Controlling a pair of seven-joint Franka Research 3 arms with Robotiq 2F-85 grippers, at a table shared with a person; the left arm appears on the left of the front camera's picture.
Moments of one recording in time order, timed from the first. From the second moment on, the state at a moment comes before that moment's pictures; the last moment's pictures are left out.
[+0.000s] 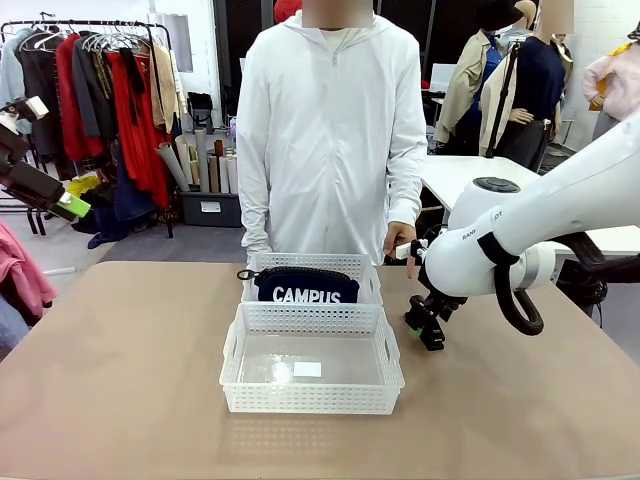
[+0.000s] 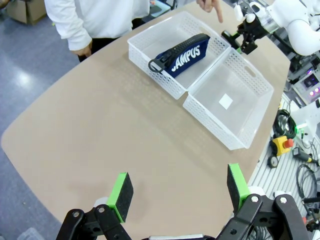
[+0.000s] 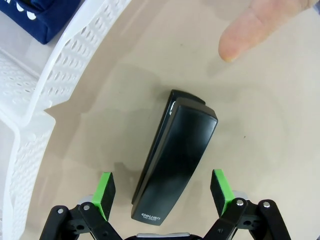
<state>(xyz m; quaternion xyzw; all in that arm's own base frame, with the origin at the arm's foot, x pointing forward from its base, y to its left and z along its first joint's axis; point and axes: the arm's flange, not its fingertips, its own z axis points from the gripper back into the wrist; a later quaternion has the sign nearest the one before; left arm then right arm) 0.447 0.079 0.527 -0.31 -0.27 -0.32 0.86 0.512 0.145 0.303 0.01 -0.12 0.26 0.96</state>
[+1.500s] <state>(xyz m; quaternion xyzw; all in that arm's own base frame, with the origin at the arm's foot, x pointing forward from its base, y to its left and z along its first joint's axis) 0.447 0.079 0.527 -0.31 -0.27 -0.32 0.86 0.526 0.144 0.303 0.00 -0.12 0.26 0.96</state>
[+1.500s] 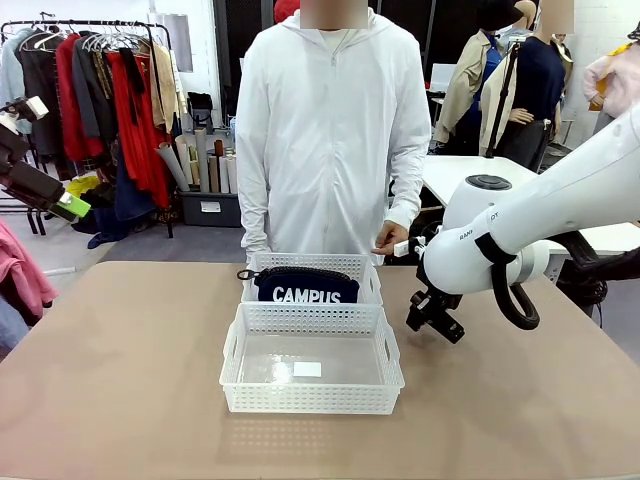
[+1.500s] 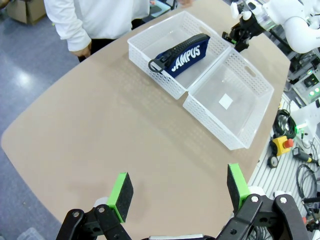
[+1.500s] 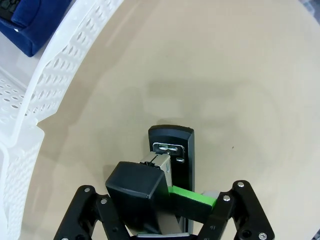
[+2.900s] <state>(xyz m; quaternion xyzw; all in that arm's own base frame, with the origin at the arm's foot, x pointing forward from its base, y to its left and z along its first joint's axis) 0.448 0.079 0.527 -0.31 -0.27 -0.32 0.86 0.452 0.081 0.475 0.11 -0.05 0.35 0.93</state>
